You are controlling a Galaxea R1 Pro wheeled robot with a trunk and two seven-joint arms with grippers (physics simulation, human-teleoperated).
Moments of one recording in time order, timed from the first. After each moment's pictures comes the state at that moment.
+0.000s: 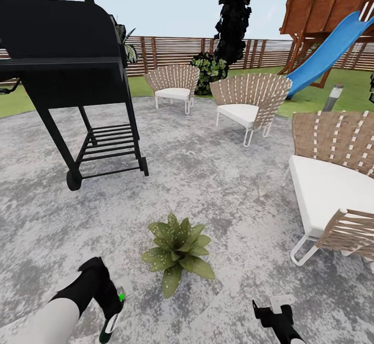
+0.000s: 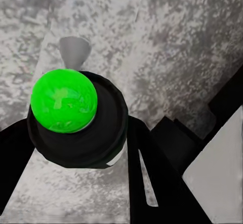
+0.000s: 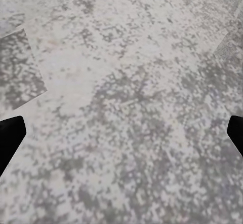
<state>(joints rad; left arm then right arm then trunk) -0.63 0.06 0.12 -0.57 -1.17 0.46 -1.16 -0.48 -0.09 -0.12 -0.11 0.21 -0.46 -0.02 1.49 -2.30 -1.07</state>
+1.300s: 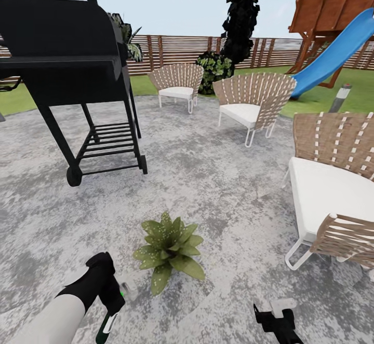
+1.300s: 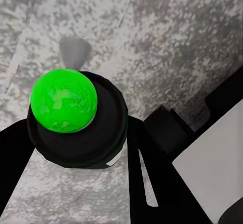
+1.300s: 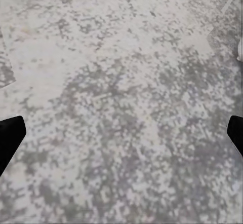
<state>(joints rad) -0.65 0.05 0.04 -0.60 -1.17 0.66 -1.16 -0.46 -0.09 -0.12 -0.11 0.21 -0.46 -0.03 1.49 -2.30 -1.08</state>
